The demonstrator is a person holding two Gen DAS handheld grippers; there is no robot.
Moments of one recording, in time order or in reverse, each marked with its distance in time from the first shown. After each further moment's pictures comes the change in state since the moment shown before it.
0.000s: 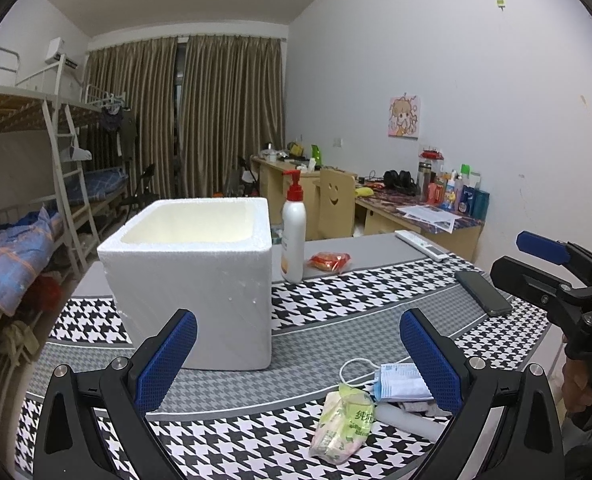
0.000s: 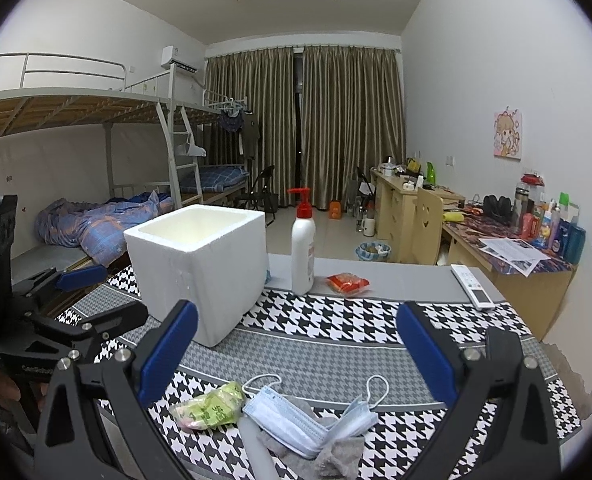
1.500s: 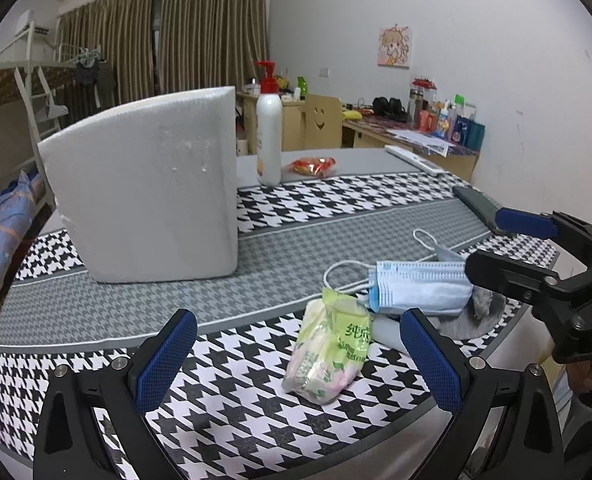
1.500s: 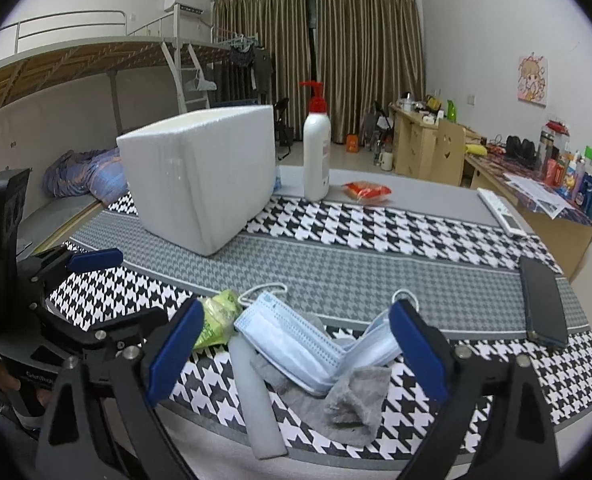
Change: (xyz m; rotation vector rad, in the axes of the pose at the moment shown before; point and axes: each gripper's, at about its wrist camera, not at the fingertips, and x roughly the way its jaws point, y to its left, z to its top) left arm 0.047 -0.021 -0.063 0.028 0.252 -0.040; right arm 0.046 -0.006 -0.058 -0.002 0.261 0.073
